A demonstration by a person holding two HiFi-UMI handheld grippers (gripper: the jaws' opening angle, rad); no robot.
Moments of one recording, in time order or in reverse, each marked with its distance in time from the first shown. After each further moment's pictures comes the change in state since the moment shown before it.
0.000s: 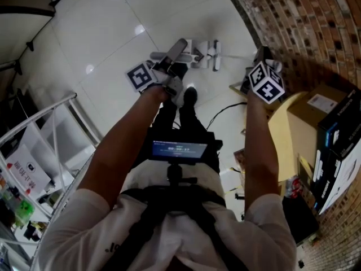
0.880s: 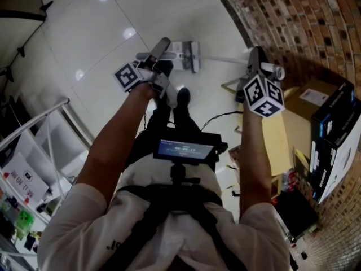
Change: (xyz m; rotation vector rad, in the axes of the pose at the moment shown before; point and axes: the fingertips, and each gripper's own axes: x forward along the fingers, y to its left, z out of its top) left arm -0.026 0.012 0.041 -0.048 -0.057 -0.003; right arm -0.071 0.063 0.051 -0.041 -0.106 0.159
